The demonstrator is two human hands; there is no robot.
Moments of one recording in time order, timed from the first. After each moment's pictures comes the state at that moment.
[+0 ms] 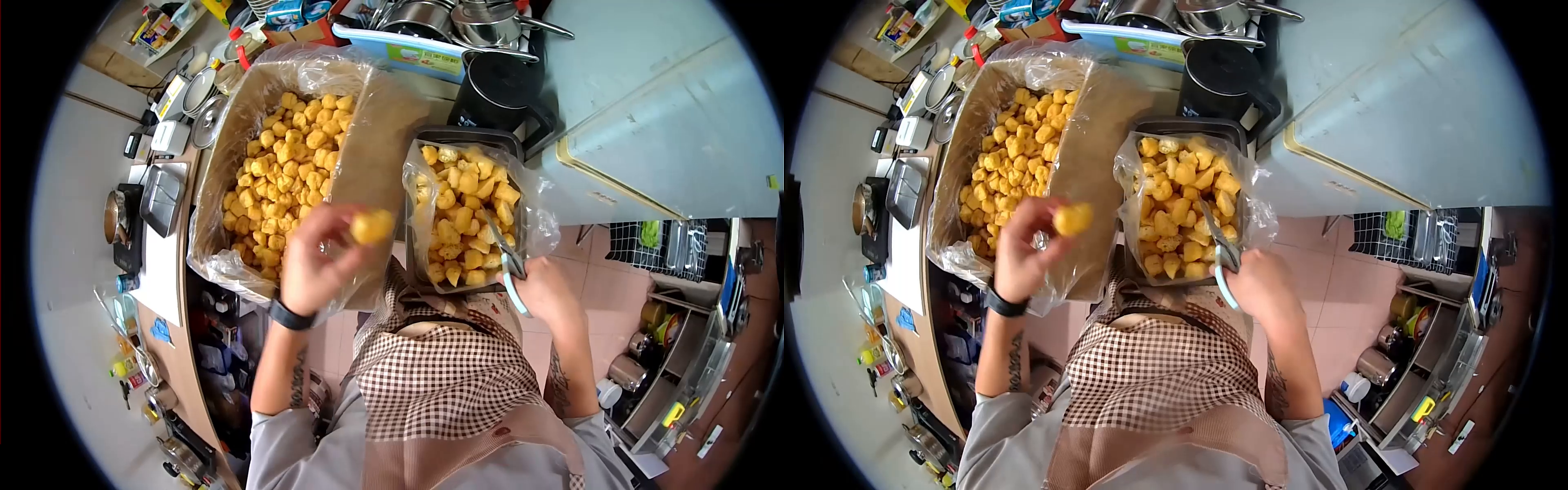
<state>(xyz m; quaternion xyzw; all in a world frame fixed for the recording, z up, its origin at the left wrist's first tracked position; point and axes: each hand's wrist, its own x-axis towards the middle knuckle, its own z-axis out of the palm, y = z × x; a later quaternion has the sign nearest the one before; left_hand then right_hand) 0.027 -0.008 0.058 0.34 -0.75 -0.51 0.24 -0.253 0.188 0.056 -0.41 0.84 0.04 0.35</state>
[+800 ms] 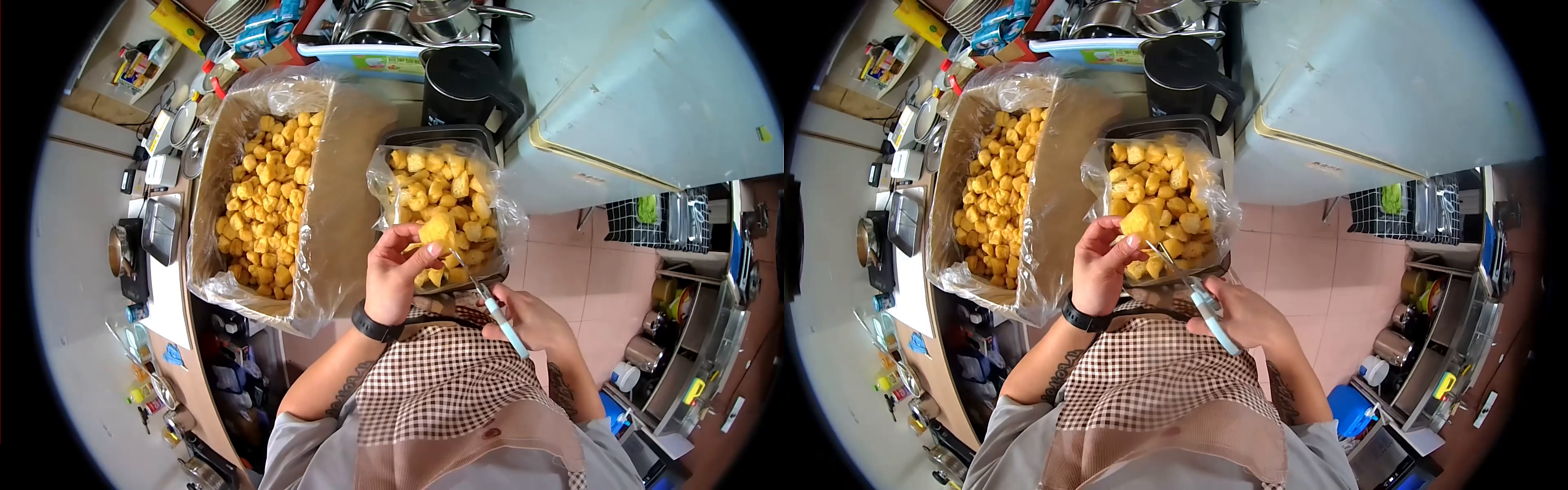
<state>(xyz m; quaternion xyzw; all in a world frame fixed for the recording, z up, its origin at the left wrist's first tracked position) -0.074 0.081 0.008 0.31 -0.36 -0.82 0.31 -0.251 0.250 0.054 -0.42 0.70 -0.17 0.55</state>
